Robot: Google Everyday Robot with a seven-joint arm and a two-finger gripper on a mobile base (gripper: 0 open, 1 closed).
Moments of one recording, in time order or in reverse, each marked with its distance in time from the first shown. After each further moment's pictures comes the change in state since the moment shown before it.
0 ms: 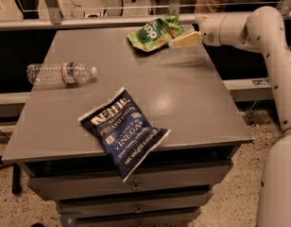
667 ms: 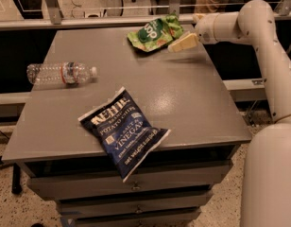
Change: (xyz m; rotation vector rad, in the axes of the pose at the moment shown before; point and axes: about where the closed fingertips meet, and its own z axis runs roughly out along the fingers) arm 0.017 -0.013 0.018 0.022 0.136 -0.135
